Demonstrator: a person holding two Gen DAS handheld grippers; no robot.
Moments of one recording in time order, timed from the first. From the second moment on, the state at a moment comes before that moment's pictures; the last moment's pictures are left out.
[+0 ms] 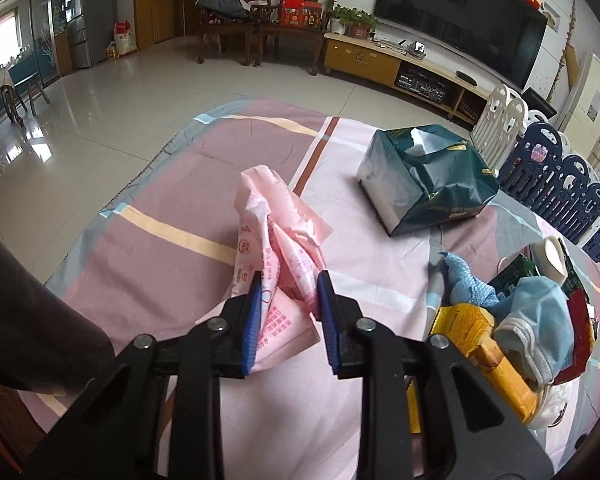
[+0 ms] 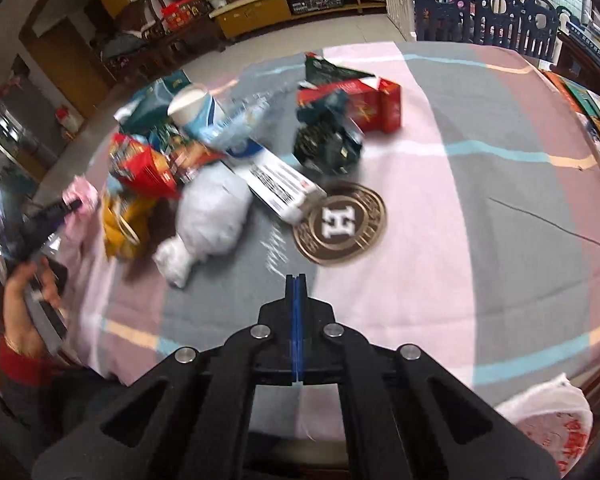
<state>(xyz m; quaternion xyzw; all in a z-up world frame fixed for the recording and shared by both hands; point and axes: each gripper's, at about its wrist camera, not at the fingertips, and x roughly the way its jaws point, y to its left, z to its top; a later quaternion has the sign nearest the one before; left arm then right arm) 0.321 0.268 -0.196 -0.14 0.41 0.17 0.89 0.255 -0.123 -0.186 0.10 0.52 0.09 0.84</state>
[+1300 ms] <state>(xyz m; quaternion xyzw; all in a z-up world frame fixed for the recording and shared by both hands) 0.271 0.227 -0.158 -0.16 0.36 0.14 0.91 0.207 -0.137 -0.127 0.06 0.41 0.03 0.91</state>
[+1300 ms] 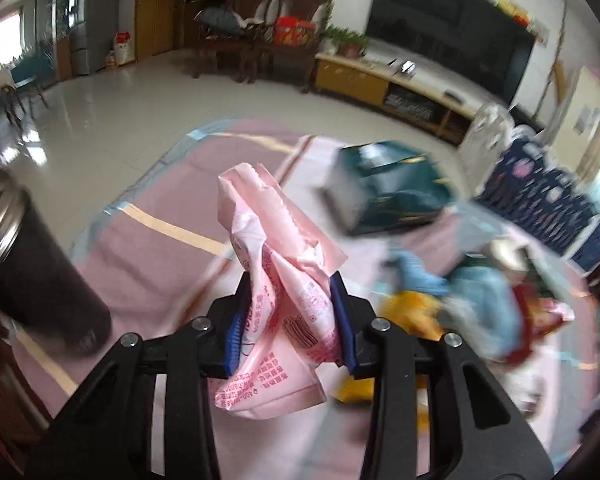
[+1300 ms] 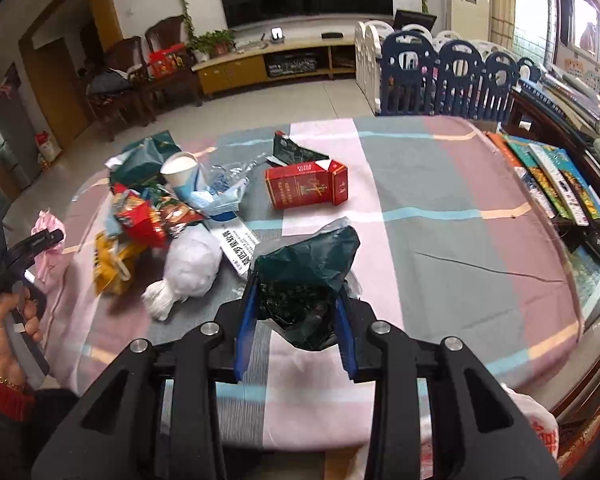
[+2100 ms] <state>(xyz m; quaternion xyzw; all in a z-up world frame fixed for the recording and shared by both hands) 0.049 -0.062 -0.046 -0.01 0.33 -0.14 0.93 0.013 -0.249 -0.036 0.07 0.35 -0.03 0.93</state>
